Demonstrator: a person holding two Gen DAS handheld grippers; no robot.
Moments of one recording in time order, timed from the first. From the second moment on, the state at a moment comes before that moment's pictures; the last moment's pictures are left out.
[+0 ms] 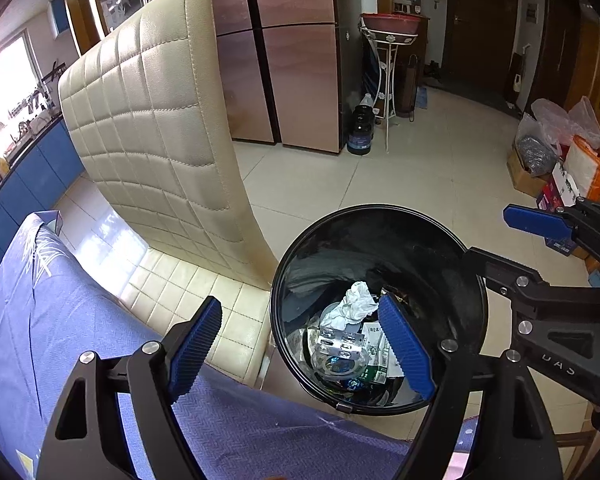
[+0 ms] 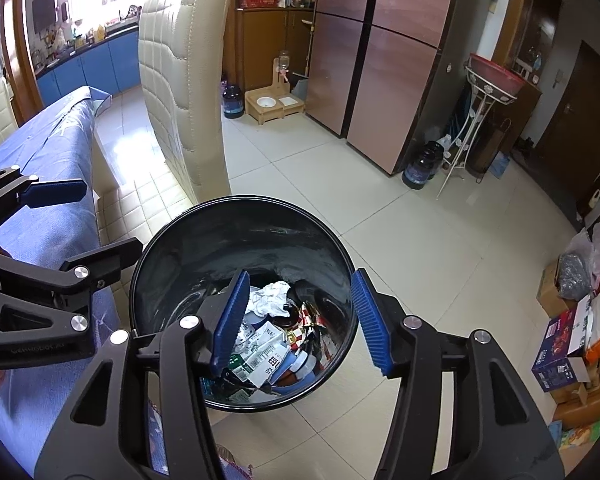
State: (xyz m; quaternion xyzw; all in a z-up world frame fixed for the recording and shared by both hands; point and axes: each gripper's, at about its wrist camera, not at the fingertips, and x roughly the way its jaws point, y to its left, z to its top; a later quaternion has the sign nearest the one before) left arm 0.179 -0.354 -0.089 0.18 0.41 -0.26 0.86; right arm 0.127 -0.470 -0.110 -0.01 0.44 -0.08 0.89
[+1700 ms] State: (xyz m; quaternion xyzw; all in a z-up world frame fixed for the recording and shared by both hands) left arm 0.159 -0.353 -0.076 0.19 0.39 -0.28 0.86; right arm 0.098 -0.479 -0.091 -0.01 0.41 -0.14 0.90
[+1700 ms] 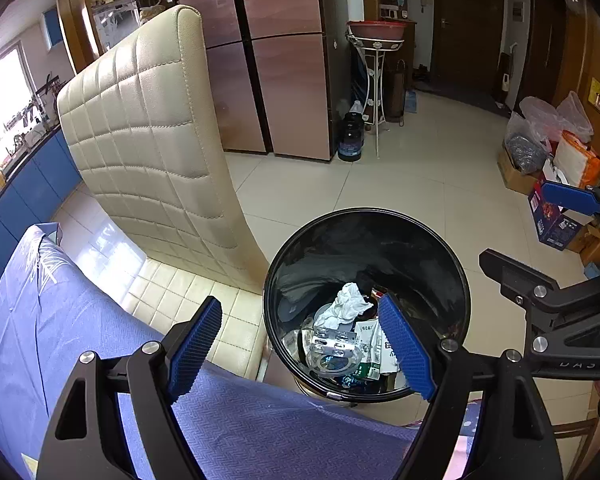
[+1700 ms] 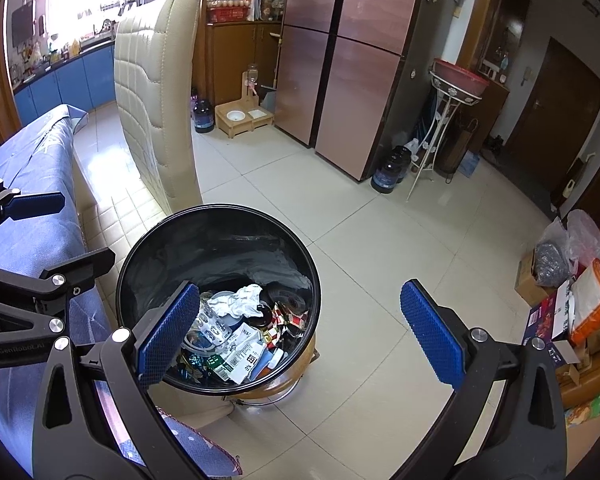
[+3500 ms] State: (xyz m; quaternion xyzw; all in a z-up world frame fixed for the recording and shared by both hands) left arm 0.155 -0.354 -0.074 0.19 0.39 -0.30 0.85; right arm 0.097 -0.480 -0.088 -0.01 0.41 -0.14 0.90
